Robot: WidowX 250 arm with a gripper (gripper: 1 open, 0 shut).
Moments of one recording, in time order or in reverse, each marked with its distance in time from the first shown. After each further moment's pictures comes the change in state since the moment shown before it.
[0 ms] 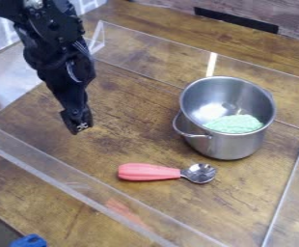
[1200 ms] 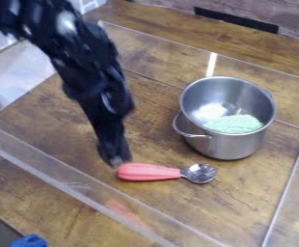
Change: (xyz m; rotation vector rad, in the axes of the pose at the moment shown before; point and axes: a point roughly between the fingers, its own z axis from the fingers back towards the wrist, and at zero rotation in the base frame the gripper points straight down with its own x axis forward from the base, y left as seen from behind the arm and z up) arm 0.032 -0.063 -0.011 -0.162 -0.127 -0.229
